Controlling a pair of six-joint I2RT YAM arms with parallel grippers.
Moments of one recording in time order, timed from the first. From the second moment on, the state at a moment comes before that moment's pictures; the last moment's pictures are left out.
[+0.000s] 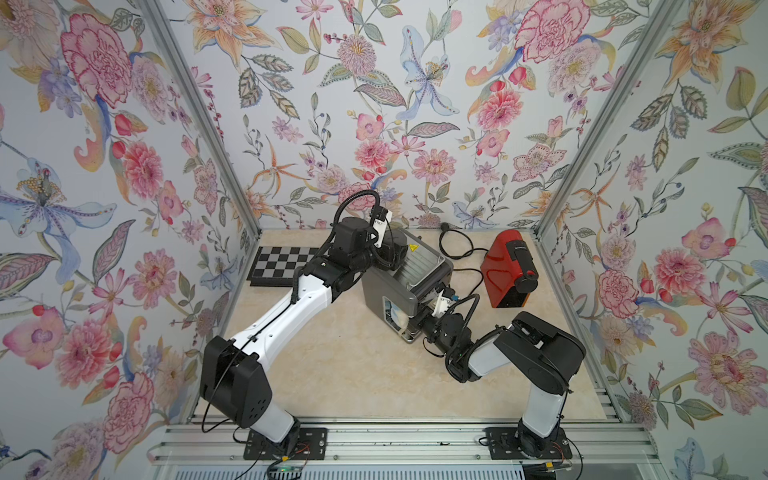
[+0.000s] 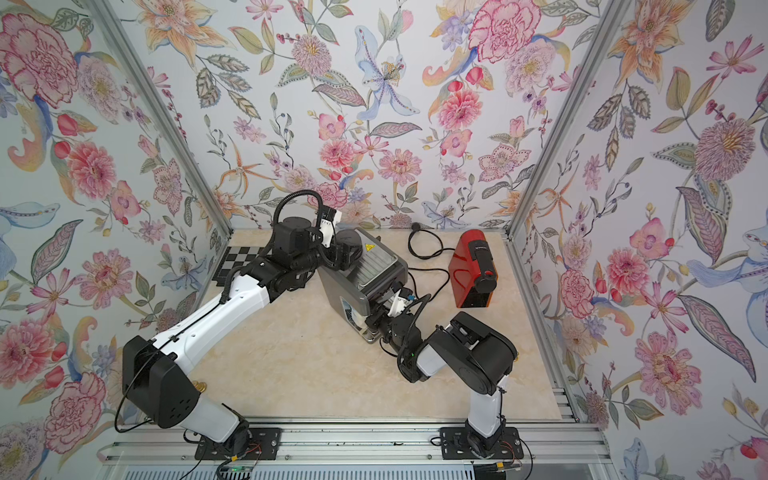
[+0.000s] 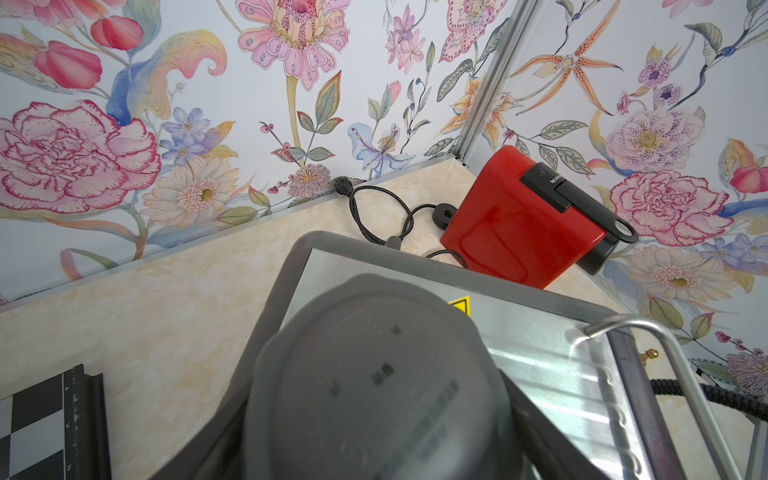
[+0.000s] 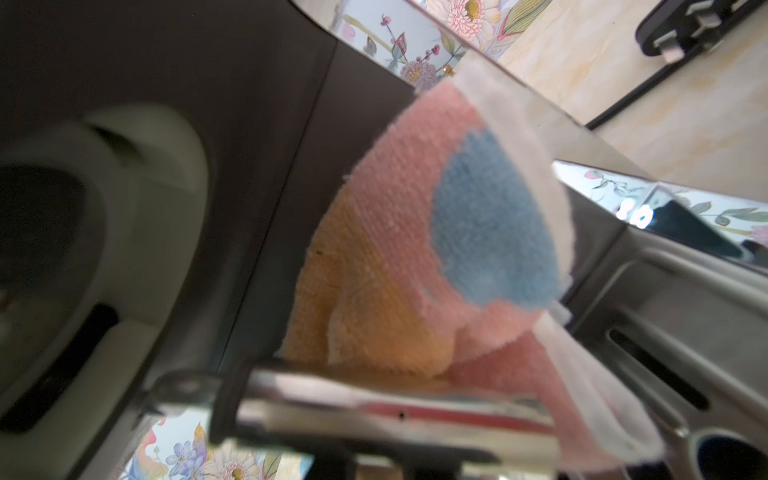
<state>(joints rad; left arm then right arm) -0.55 1.56 1.41 -0.25 0.18 -0.14 0.79 1.84 0.53 1.28 0.12 1.05</state>
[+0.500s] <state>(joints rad) -0.55 1.57 1.43 -0.27 0.17 -0.14 0.80 1.89 0.55 1.33 0.11 1.08</state>
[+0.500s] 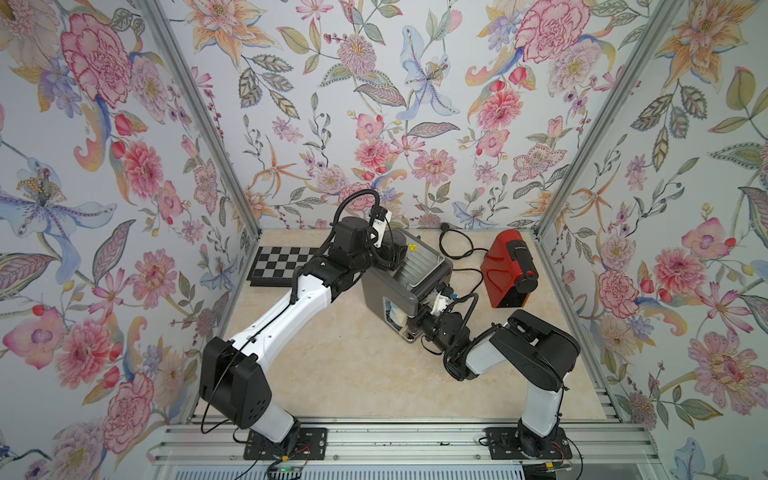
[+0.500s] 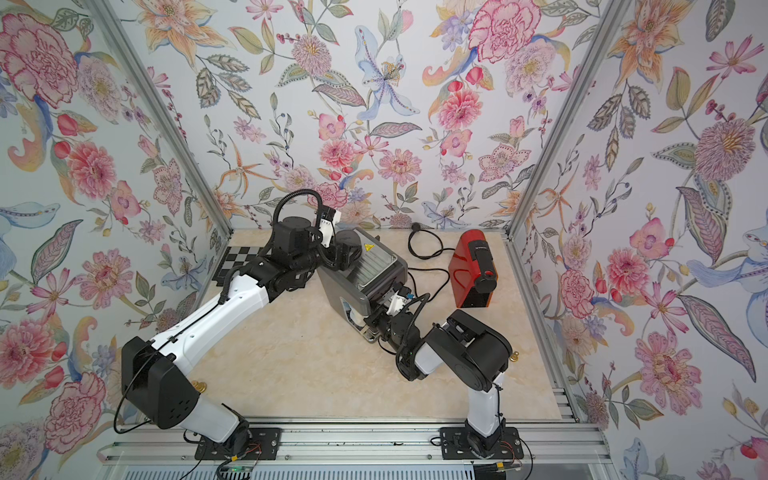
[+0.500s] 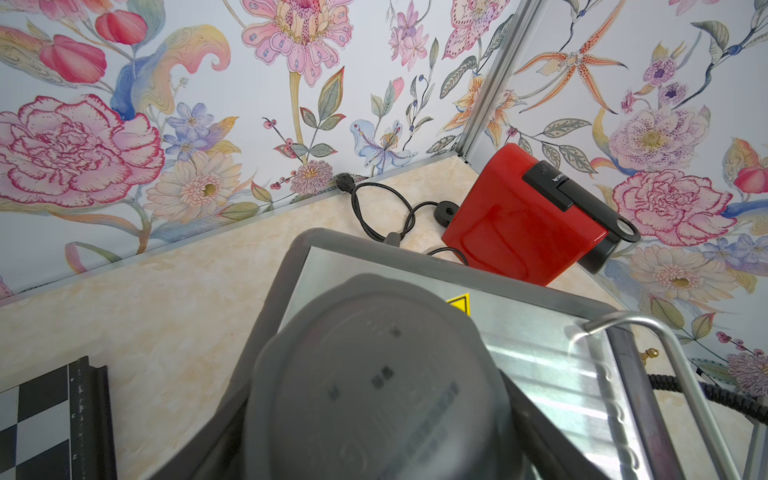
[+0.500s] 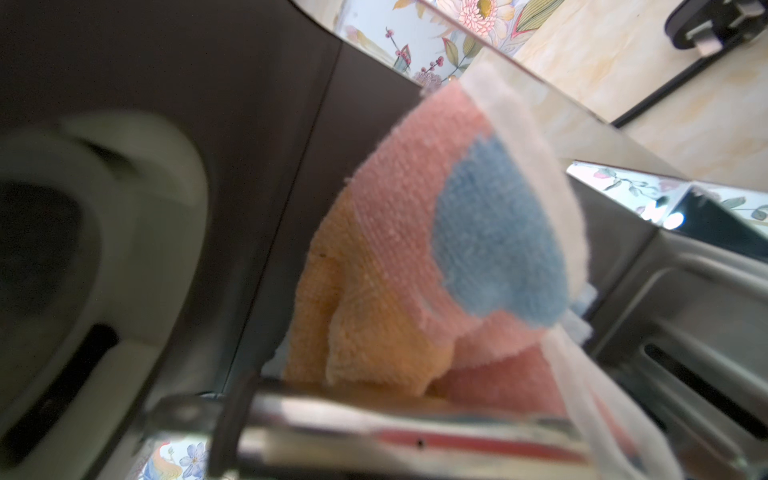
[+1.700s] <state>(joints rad) -0.55 1.63 1.51 -0.30 0.20 -0.12 0.60 0.95 0.17 0.76 -0.05 1.05</state>
